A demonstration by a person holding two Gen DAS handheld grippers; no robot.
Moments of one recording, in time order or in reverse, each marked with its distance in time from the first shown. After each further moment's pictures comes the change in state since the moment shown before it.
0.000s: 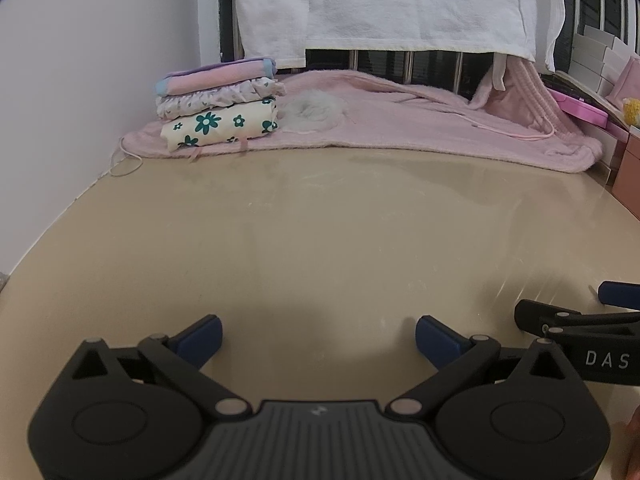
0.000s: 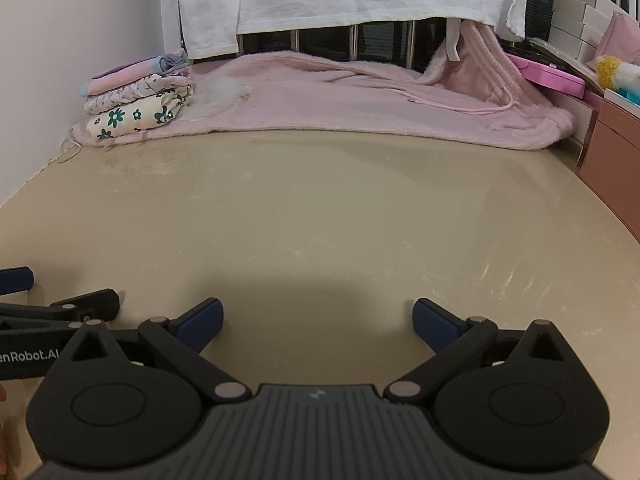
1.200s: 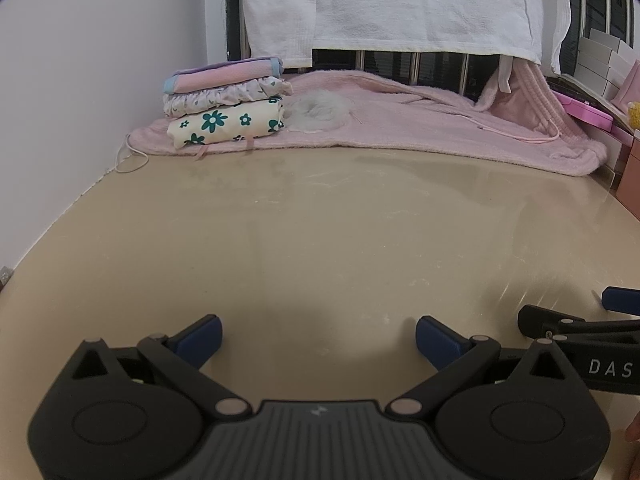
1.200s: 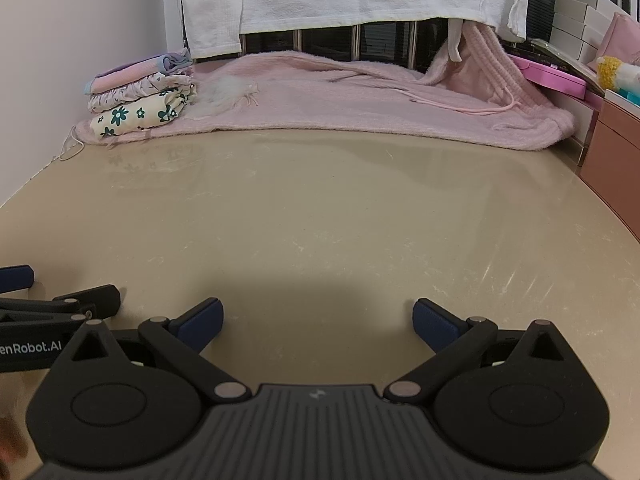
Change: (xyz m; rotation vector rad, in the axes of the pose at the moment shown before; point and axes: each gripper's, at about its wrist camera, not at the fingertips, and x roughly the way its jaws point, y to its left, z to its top) left arm -0.002 0.001 -0.002 -0.012 -0.002 0.014; right arm -0.002 0.002 -0.001 -0.003 0.000 0.003
